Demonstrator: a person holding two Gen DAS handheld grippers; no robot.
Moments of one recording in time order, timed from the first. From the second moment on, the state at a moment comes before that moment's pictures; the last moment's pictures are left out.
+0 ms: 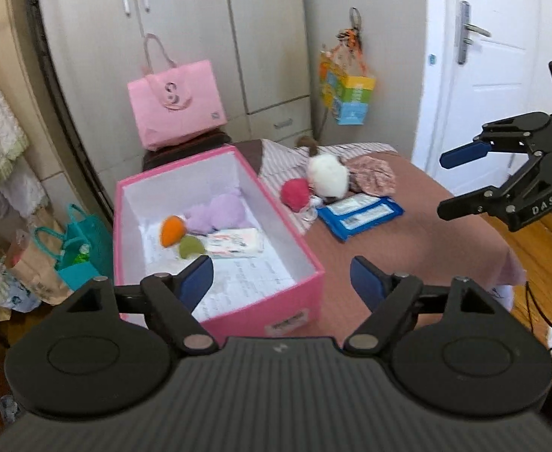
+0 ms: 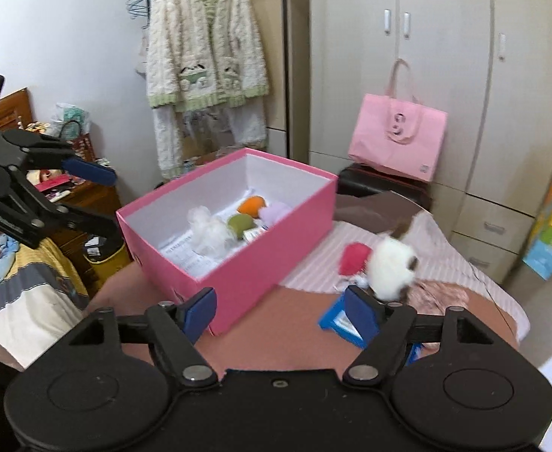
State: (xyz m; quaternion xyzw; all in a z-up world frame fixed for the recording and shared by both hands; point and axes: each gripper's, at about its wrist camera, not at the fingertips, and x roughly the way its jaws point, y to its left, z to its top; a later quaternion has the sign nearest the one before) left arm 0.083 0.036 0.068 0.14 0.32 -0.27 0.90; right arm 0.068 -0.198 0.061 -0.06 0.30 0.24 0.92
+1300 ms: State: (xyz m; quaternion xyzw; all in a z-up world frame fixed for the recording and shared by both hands) left arm 0.147 -0.122 -0.024 0.04 0.35 -0.33 0.88; right arm 0.096 -0.249 -0.050 -0.12 0.23 0.15 0.95
